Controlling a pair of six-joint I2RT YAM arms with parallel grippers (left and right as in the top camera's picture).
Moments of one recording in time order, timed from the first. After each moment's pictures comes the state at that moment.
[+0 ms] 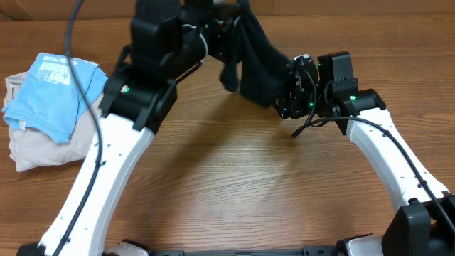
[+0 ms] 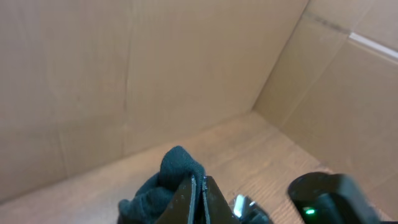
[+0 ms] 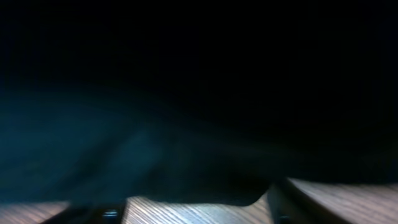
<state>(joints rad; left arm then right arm) -0.40 1.52 1.70 -0.35 0.33 -0.22 0.20 1.58 1.20 -0.58 -0.37 -0.05</state>
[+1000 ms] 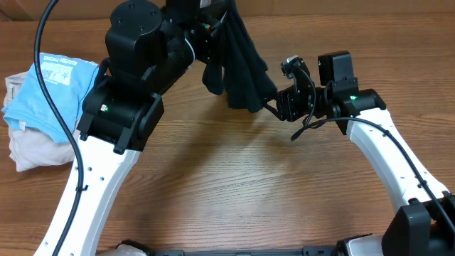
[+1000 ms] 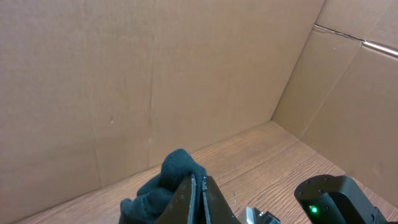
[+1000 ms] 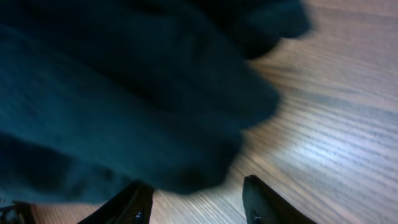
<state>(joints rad) -0.40 1.44 1.71 -0.40 0.24 -0.15 0.20 1.58 1.20 -0.56 -0.63 -0.08</state>
